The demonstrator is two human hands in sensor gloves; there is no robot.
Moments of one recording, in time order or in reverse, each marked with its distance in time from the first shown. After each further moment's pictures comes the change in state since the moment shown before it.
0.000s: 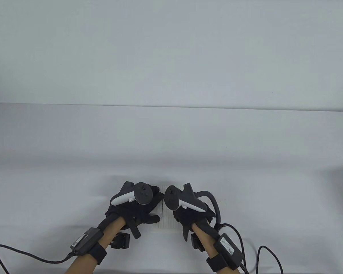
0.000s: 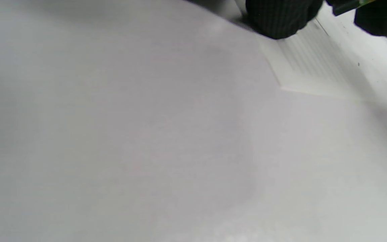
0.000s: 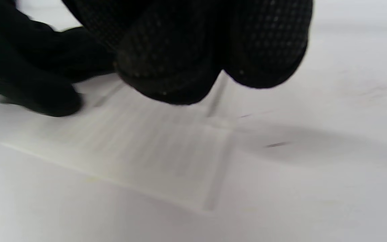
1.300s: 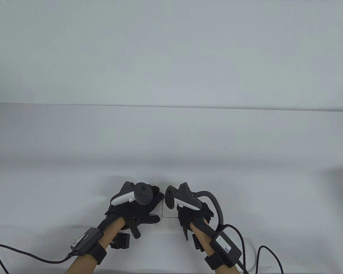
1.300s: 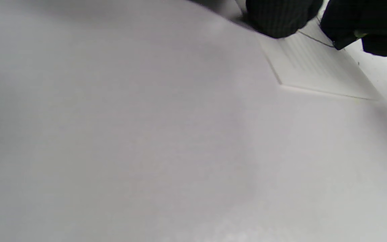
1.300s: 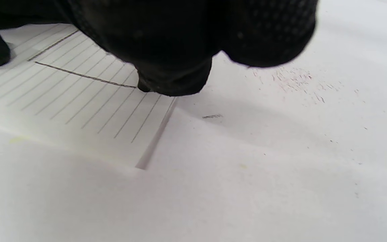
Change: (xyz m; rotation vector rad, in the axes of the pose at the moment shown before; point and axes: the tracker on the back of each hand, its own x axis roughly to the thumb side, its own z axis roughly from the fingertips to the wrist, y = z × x) left_hand 0.000 -0.001 -0.001 -0.003 -0.001 0.001; right_hand -0.018 0.007 -0.011 0.131 0.246 0.178
